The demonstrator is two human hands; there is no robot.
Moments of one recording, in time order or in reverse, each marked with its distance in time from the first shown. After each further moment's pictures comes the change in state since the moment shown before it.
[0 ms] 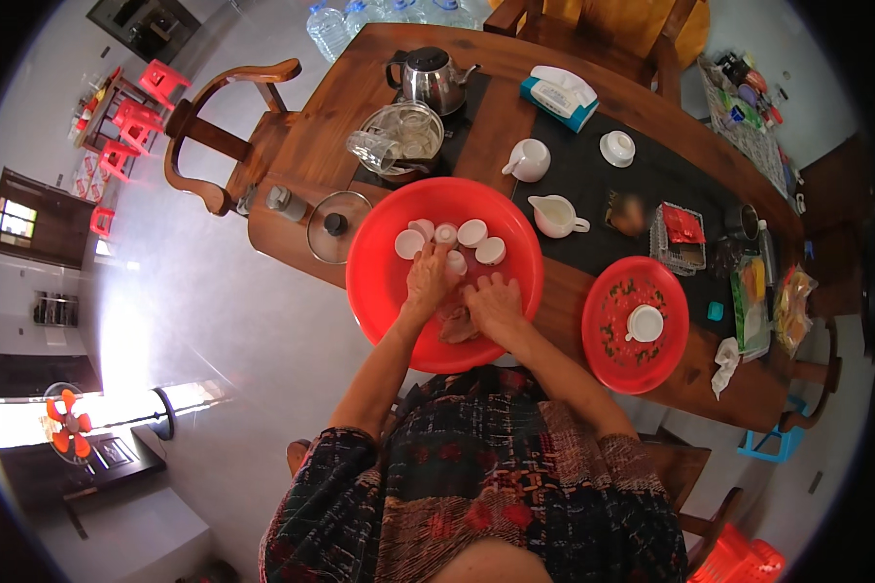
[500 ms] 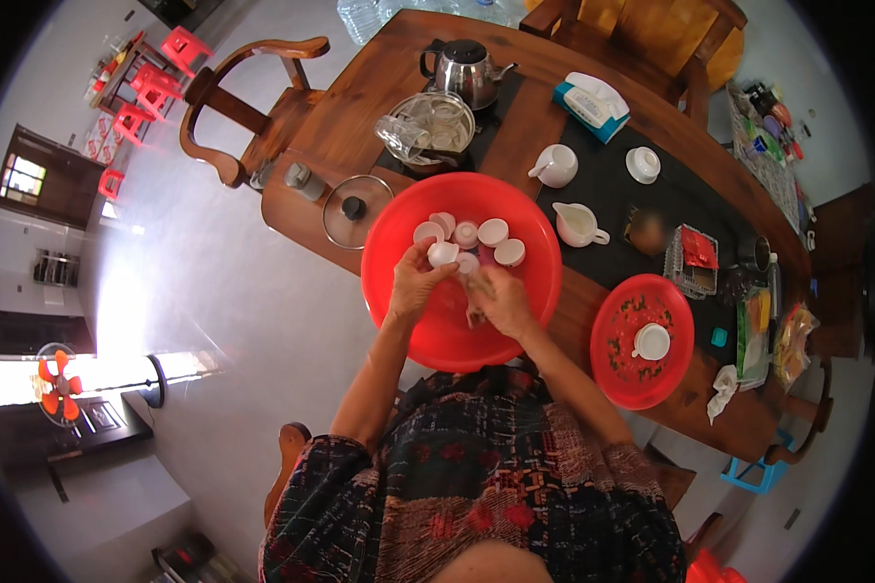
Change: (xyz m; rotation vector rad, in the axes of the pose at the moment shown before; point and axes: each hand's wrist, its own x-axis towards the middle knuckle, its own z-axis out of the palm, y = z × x) left_hand -0.026 -0.013 -0.038 -1.357 0.089 -0.326; right_hand 0.009 -0.010 -0.034 1.067 -0.049 0.184
